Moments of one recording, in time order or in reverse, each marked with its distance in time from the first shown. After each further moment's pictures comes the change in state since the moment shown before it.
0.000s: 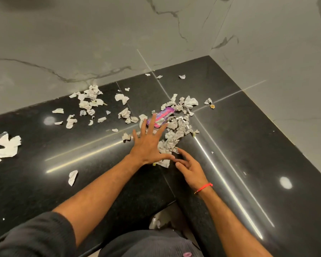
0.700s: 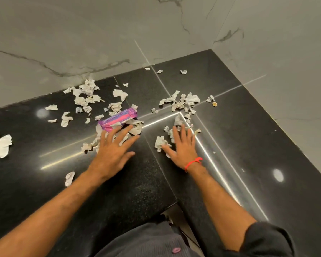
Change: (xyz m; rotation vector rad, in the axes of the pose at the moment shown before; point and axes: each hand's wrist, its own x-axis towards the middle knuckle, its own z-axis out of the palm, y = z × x) left_hand -0.063 -0.098 -0.013 0.148 0.253 0.148; right_hand 0.081 -0.014 0.012 -1.008 0.070 -0.103
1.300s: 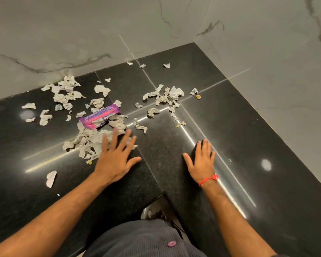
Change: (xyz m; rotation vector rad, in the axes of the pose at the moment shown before) left_hand 0.001 0.050 0.048 0.226 -0.212 -0.047; right_hand -0.085 0.091 -0.001 0.046 0.145 0.317
